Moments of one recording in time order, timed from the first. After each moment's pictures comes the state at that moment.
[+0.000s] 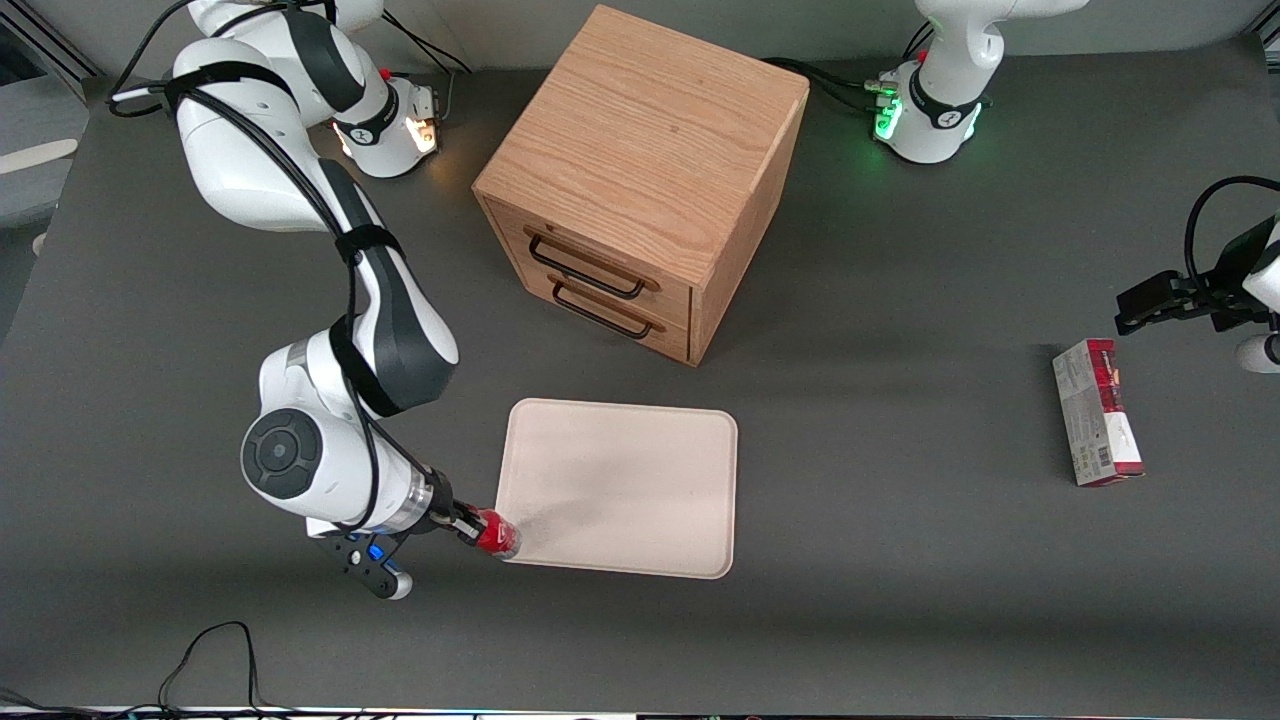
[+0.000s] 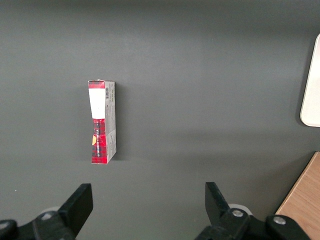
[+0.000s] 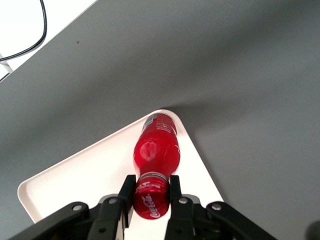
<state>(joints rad) 0.30 0.91 0.07 -0.87 0.03 1.85 0.94</state>
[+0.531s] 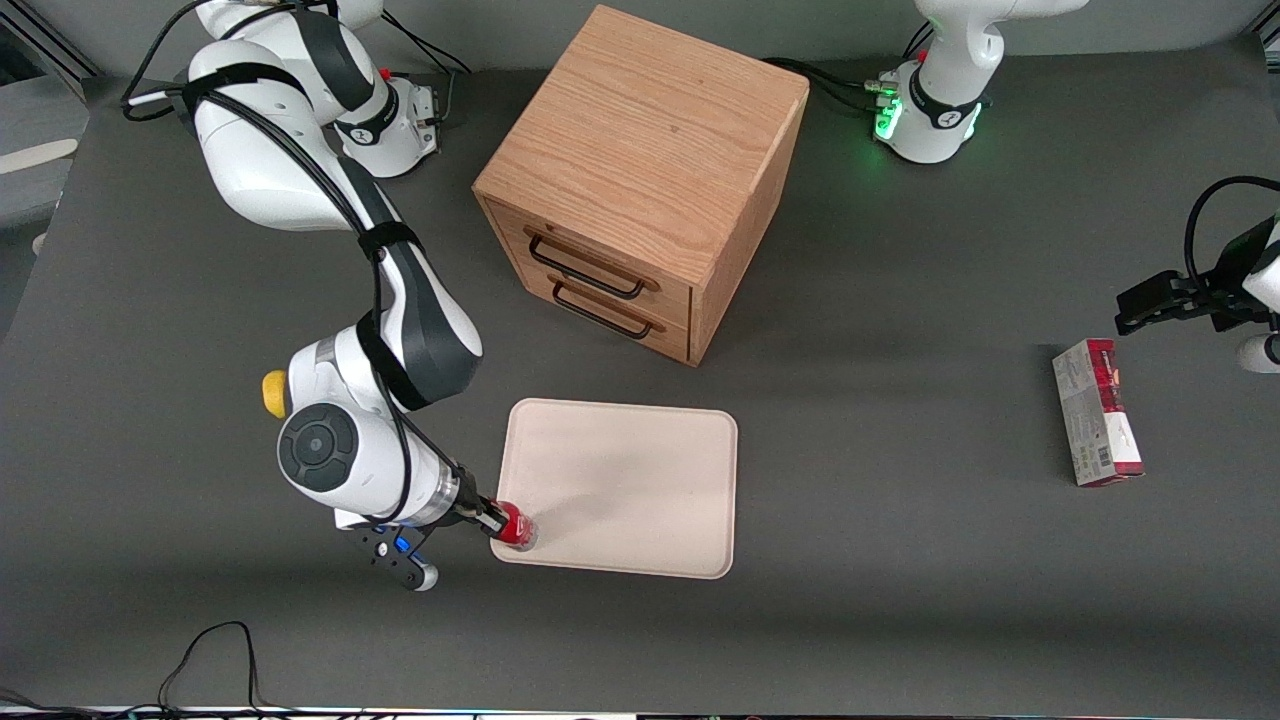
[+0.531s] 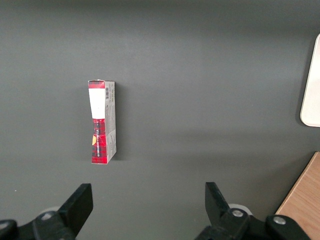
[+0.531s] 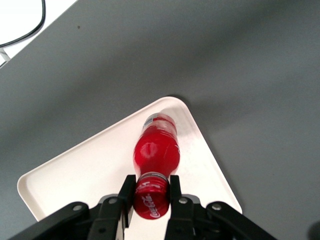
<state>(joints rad) 0.32 0.92 0.07 -0.87 0.03 1.85 0.96</state>
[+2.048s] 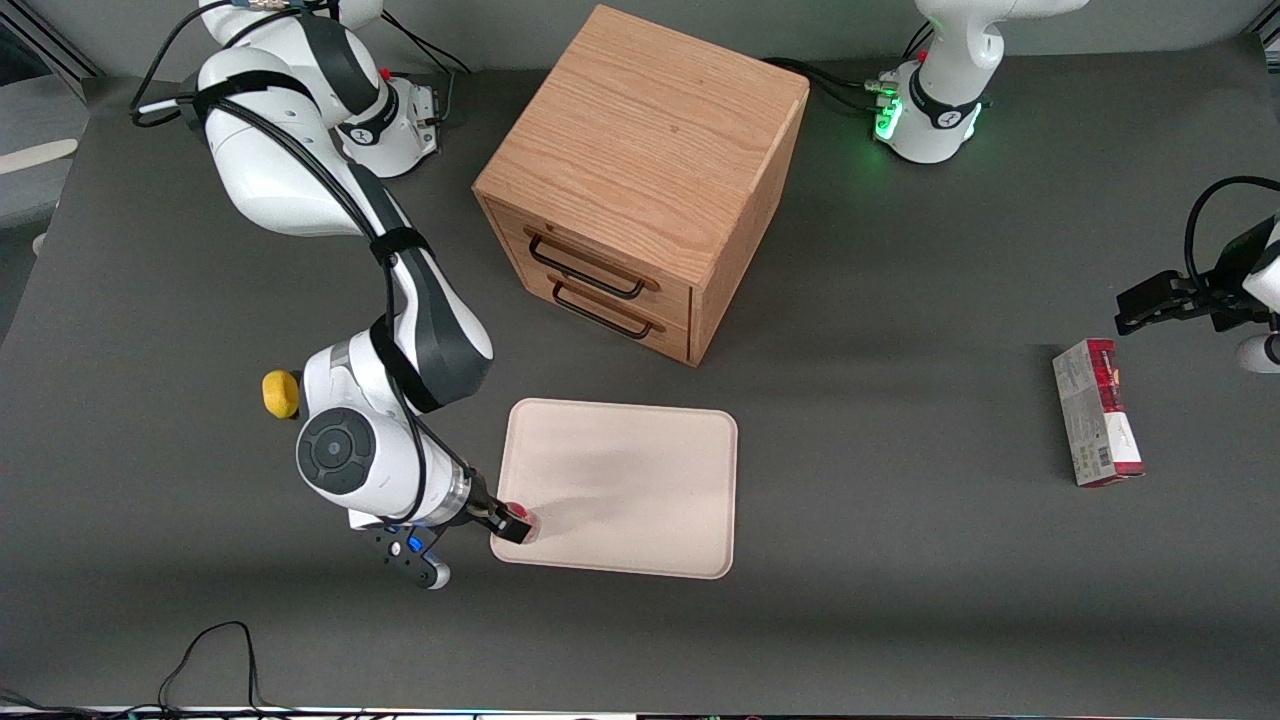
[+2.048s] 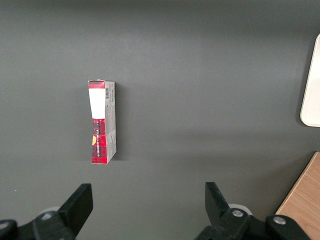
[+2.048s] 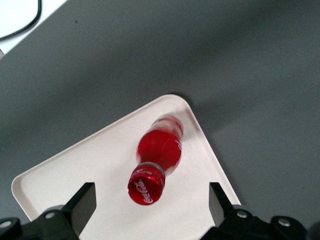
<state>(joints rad) 0.33 0.94 0.07 -0.86 0.01 1.85 0.97</state>
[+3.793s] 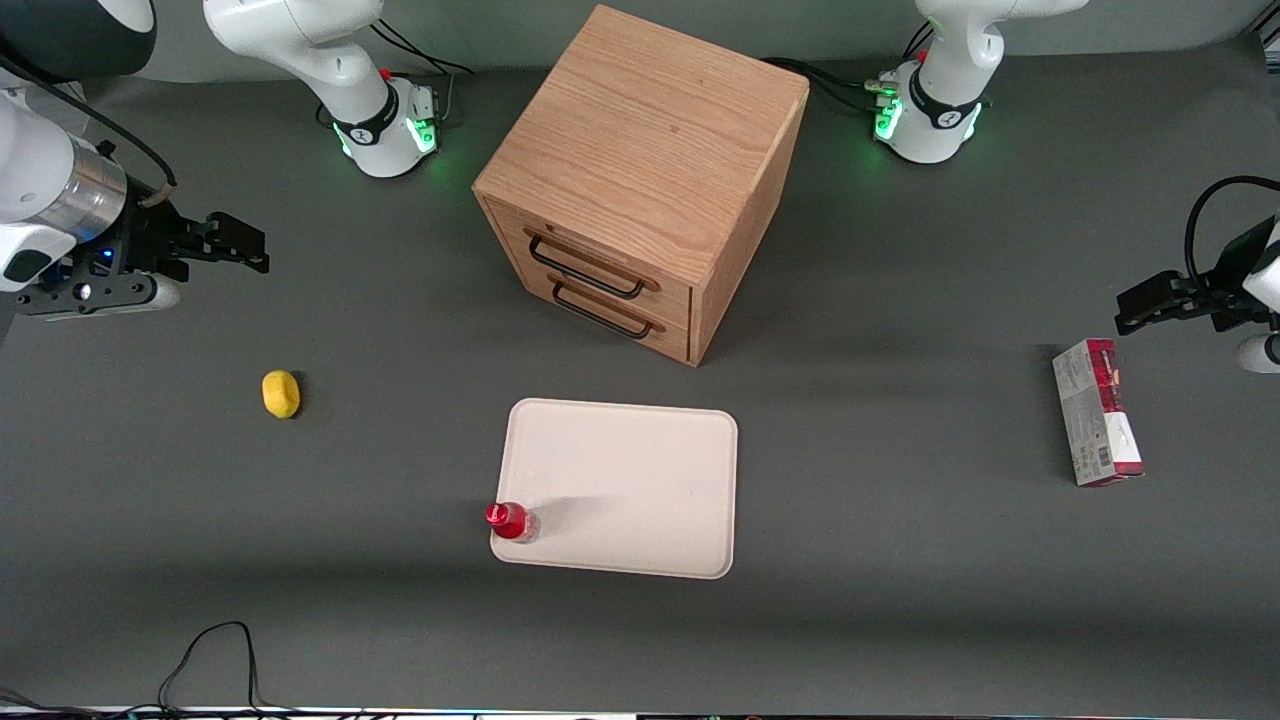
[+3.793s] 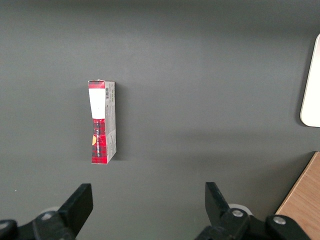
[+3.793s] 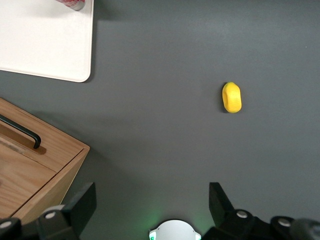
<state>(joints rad) 0.28 -0.02 -0.17 -1.65 0.02 1.48 0.06</state>
